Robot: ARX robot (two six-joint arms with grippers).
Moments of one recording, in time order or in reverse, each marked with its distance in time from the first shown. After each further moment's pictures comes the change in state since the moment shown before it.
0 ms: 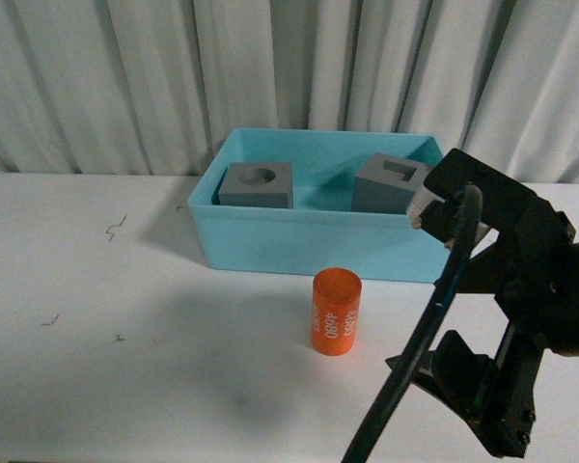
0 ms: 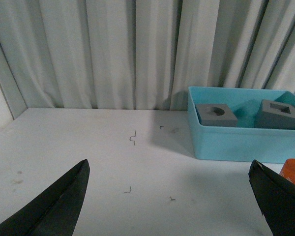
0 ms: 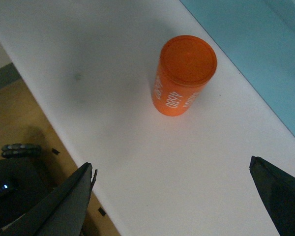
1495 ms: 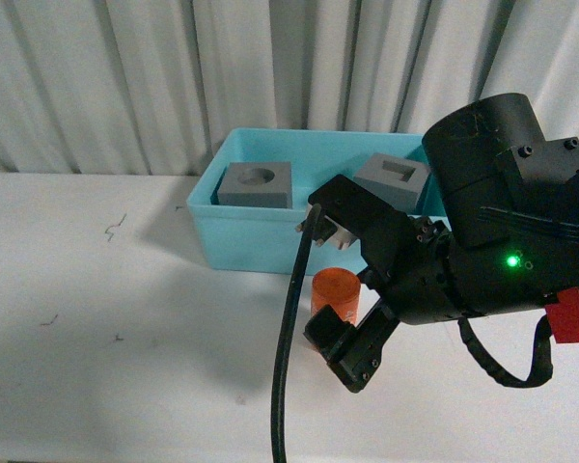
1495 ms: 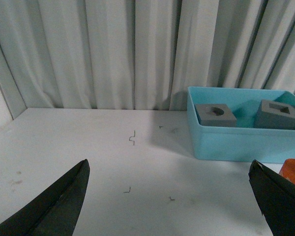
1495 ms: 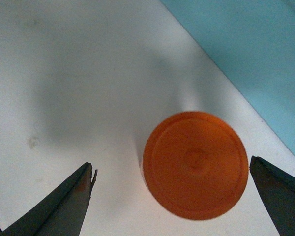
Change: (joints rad) left arm 0.000 0.000 0.000 0.000 0.000 0.000; right arm 0.123 0.348 0.282 0.090 0.112 0.120
